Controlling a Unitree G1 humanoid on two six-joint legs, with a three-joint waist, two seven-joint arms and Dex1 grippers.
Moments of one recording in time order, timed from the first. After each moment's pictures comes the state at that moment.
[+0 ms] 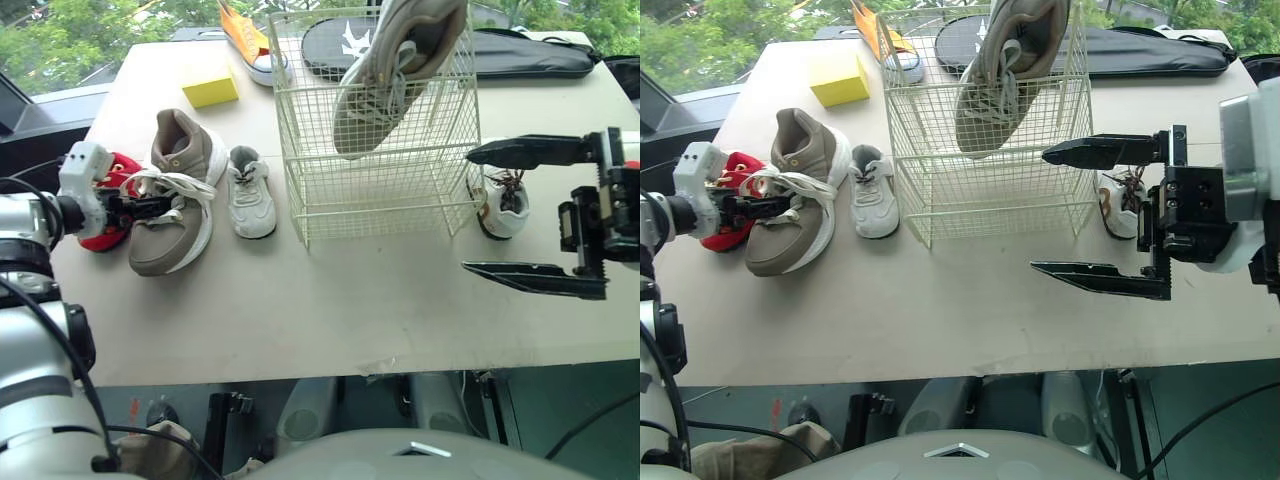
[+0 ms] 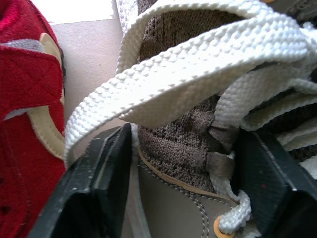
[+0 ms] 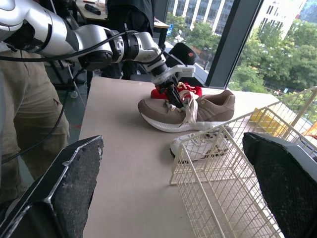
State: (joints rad) left arm -0.88 0.98 0.03 1.09 -0.13 0.57 -1.10; right arm -0.37 -1.05 -0.42 -0.72 1.23 0.71 0.90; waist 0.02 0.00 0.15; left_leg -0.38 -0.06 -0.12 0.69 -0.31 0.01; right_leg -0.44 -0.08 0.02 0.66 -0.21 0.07
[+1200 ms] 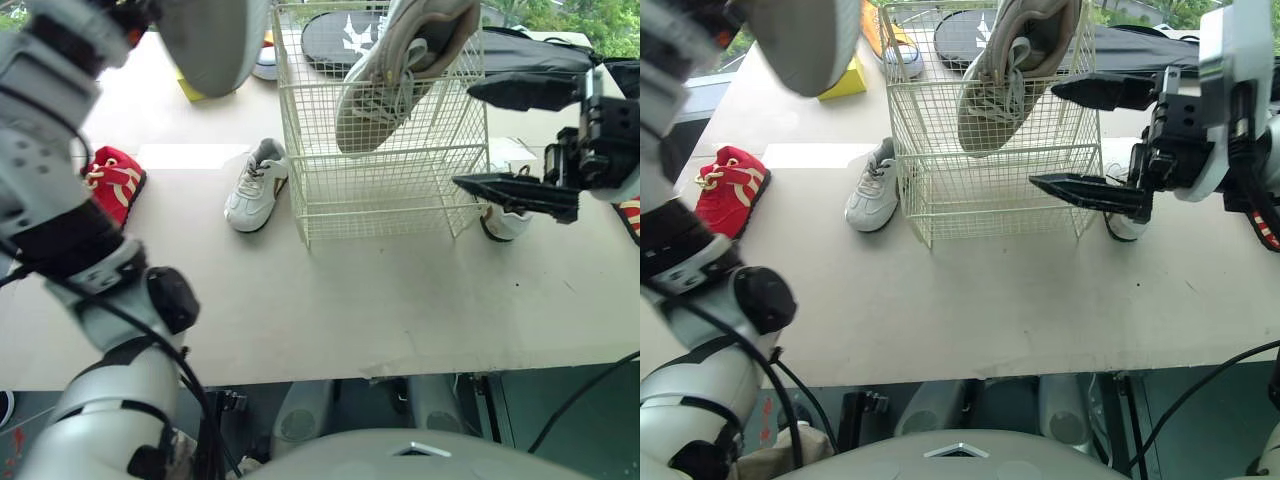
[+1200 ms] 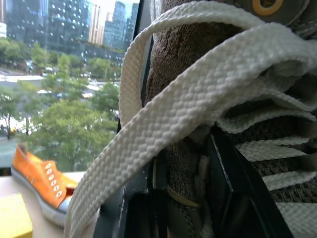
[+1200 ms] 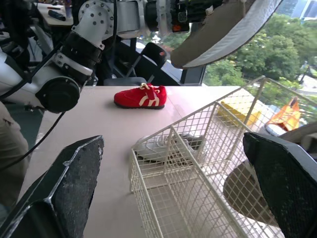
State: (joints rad) left arm -1.05 0.48 0.43 -0.07 -0.52 0.77 -0.32; right arm -0.61 -0.96 -0.24 -0.47 1.06 0.70 0.85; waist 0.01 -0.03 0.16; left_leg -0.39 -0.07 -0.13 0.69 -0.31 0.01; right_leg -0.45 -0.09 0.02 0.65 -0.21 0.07
